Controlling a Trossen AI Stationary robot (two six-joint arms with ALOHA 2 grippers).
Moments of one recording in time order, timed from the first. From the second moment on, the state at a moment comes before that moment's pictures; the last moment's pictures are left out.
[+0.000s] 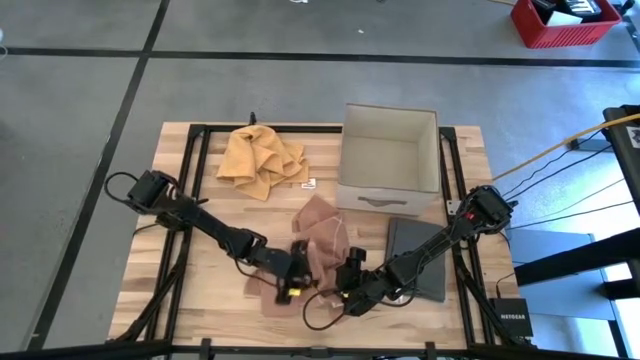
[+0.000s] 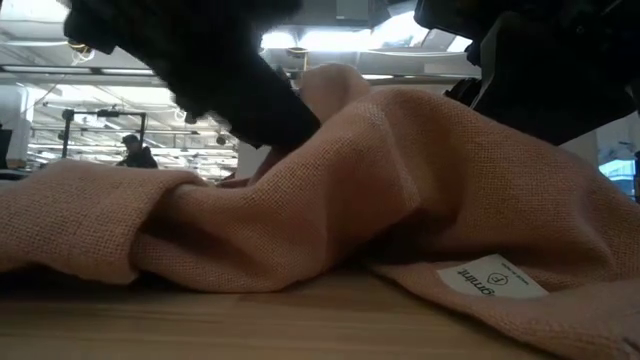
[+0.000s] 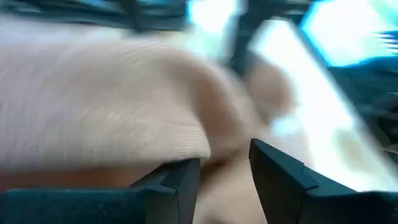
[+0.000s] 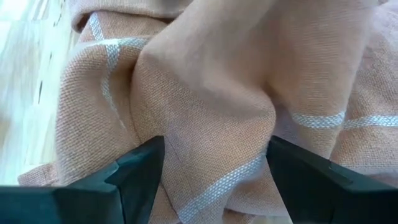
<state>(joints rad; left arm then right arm) -0.43 1.79 0.89 0.32 -0.10 -0.20 0.59 1.90 1.12 -0.18 0.46 0.57</state>
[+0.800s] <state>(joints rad) -0.43 1.81 0.89 0.29 -0.09 -0.31 0.59 1.90 1.12 -0.18 0.46 0.57</state>
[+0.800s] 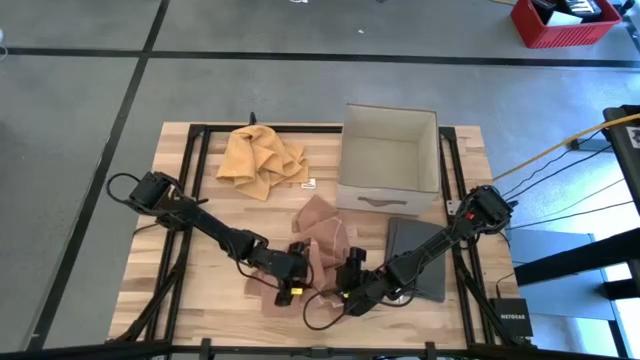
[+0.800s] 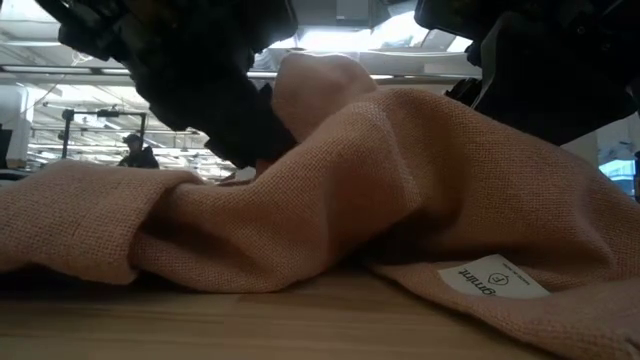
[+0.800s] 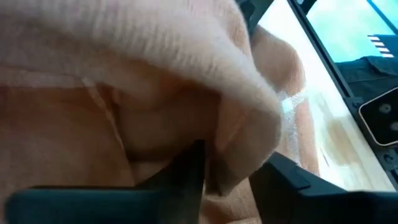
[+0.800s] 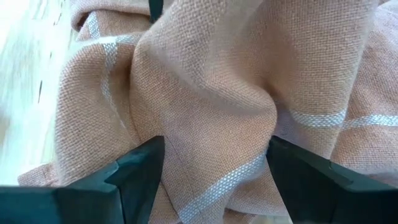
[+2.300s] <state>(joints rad) -0.48 1.16 1.00 0.51 -0.35 -0.02 0.76 1.84 1.48 -0.49 0.74 0.28</state>
